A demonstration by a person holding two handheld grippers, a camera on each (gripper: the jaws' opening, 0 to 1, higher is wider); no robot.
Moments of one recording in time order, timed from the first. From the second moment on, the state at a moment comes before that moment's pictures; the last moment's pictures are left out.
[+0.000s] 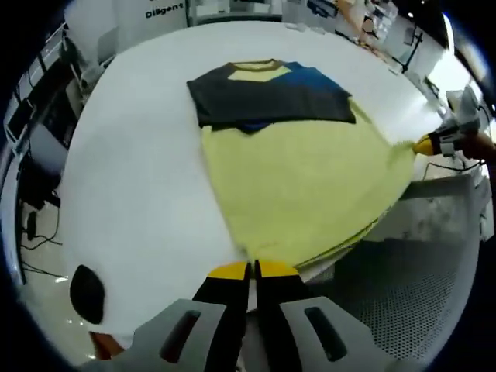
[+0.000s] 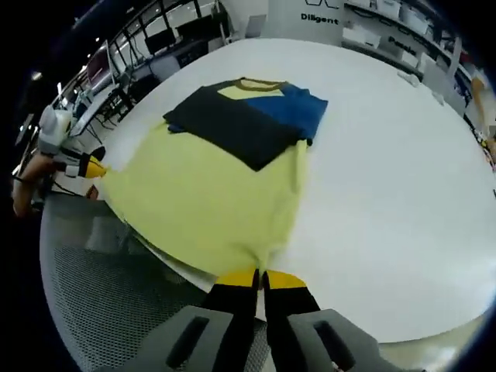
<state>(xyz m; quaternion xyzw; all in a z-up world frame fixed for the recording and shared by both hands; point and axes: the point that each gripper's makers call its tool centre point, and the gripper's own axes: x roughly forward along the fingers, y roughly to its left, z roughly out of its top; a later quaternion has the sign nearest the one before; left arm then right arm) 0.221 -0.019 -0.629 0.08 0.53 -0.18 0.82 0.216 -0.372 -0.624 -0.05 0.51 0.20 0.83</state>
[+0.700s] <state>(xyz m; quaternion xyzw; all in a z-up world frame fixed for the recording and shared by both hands) 0.278 -0.021 -0.591 0.06 0.46 -0.17 0.87 0.266 -0.375 -0.587 0.01 0.47 0.17 0.87</state>
